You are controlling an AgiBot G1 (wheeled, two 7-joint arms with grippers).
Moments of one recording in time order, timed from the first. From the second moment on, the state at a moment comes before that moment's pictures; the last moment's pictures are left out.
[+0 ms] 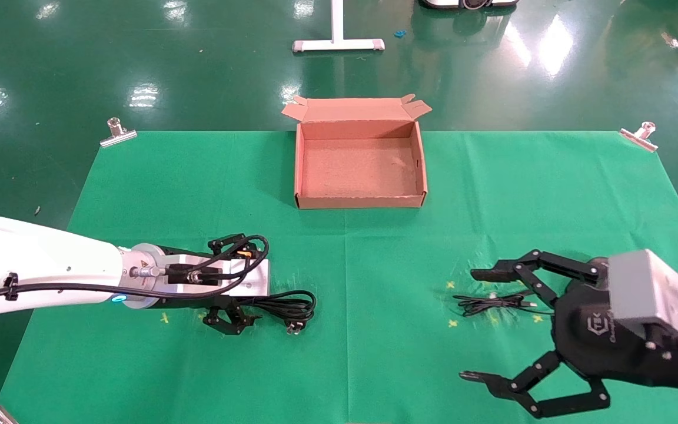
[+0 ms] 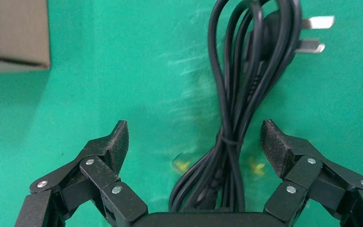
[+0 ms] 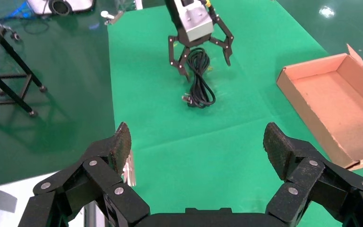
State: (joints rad) left arm -1.35 0.96 0.74 -1.35 2.04 1.26 -0.35; right arm 1.00 -0.46 -0.32 1.35 -1.02 -1.40 0.12
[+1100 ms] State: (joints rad) left arm -1.36 0.96 0.75 -1.35 2.06 1.27 -0.37; right arm 1.13 -0.67 -0.52 1.29 -1.68 -1.17 0.44
